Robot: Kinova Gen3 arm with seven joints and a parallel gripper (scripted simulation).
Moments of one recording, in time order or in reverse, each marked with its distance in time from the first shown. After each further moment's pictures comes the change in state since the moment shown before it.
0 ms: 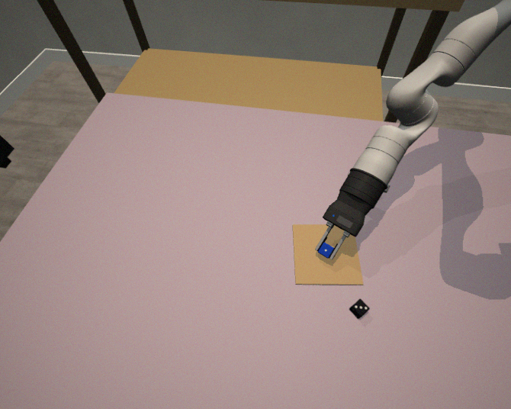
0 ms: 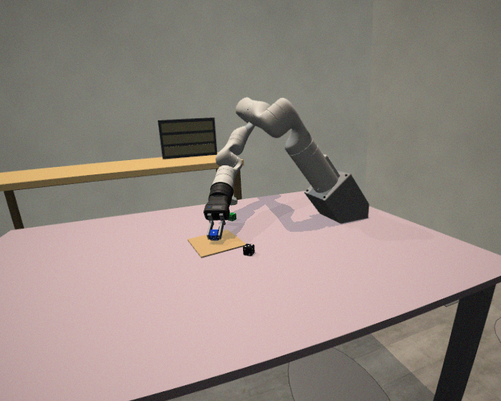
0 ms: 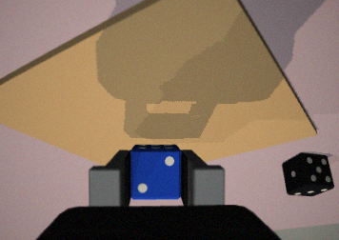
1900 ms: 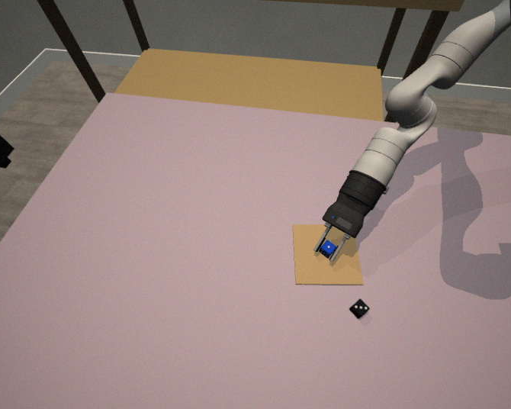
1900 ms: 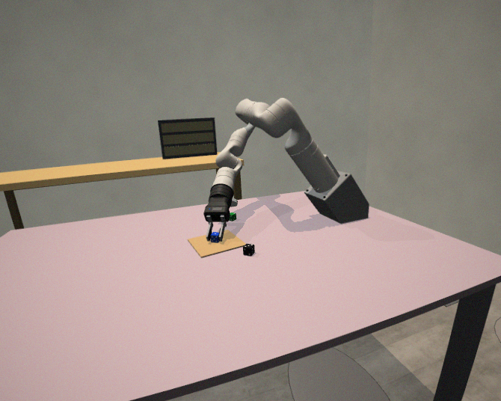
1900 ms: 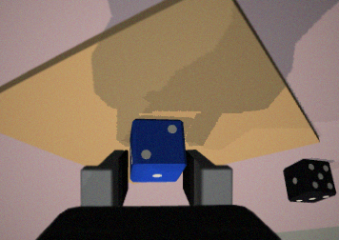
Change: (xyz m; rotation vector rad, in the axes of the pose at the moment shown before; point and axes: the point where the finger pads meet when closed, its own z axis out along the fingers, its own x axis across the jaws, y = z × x) arm 0.000 -0.004 0.003 -0.002 0.000 0.001
